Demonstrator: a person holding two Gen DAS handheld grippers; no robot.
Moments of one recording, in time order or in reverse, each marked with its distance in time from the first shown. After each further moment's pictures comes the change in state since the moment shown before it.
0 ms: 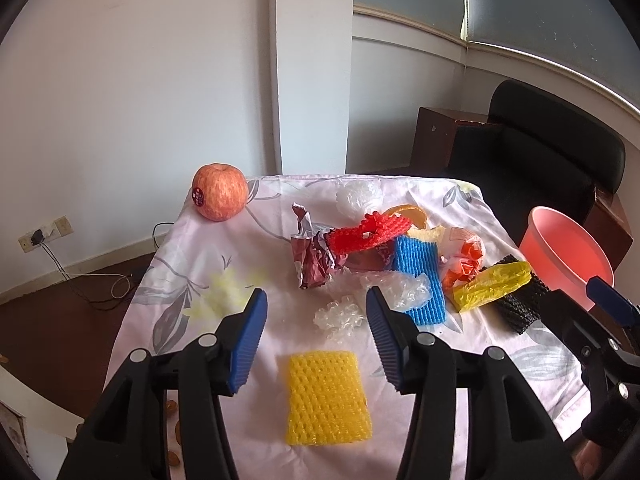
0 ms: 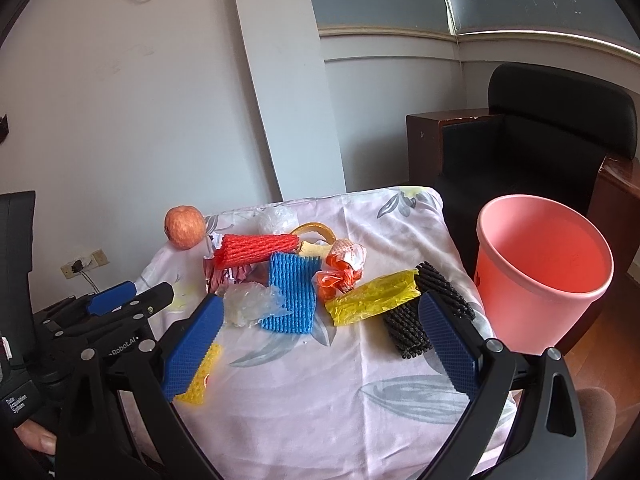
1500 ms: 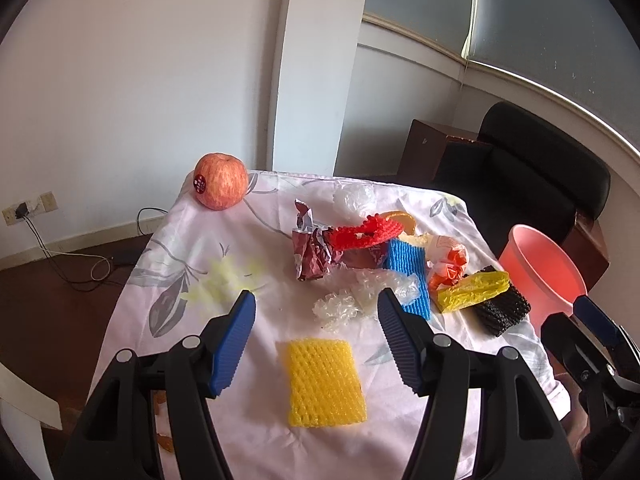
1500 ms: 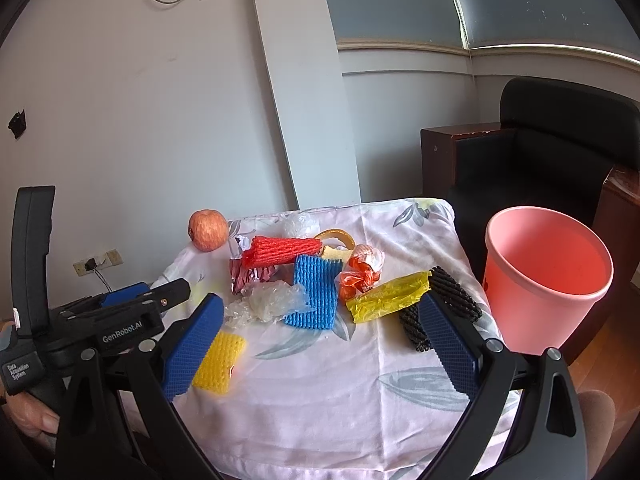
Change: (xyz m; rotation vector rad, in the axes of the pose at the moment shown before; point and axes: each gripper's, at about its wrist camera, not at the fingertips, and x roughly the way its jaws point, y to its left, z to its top) left arm -0.015 0.027 -0.005 -0.093 -0.009 -0.094; right arm -0.024 0.012 -0.004 -0.017 -0.040 0.043
